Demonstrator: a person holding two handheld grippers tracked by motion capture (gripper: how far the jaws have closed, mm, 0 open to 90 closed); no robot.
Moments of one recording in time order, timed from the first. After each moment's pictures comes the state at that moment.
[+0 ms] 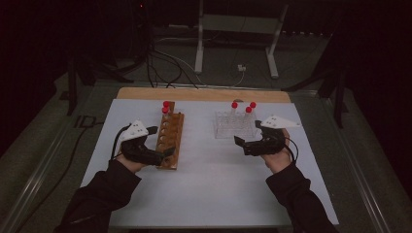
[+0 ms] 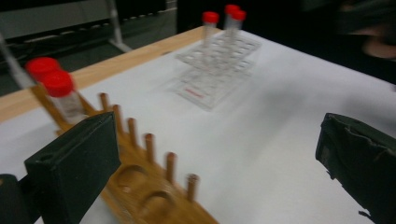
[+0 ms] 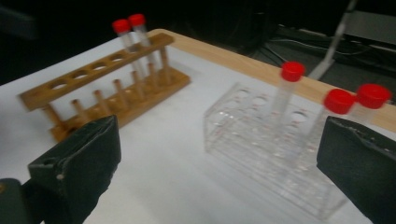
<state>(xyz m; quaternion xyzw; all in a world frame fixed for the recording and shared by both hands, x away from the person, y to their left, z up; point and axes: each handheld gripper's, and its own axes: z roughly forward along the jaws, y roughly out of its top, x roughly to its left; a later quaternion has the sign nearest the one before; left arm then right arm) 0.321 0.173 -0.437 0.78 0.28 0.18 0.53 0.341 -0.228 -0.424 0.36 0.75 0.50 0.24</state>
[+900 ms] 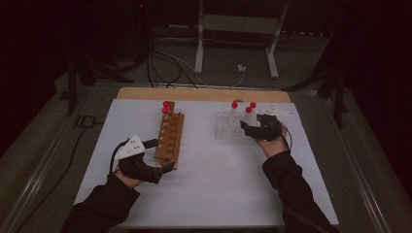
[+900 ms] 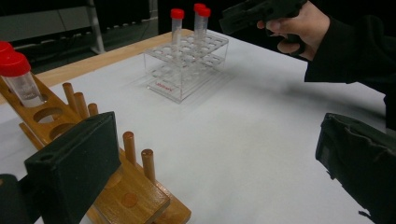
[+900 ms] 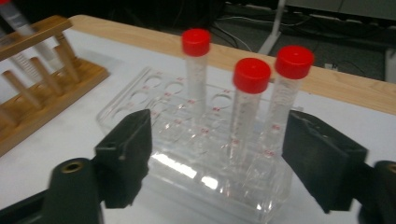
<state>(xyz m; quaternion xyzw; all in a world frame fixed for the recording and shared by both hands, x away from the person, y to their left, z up) 0.290 0.173 -0.452 0.78 0.25 0.16 0.55 0.406 -0.242 -0.456 0.45 0.72 0.45 0.27</state>
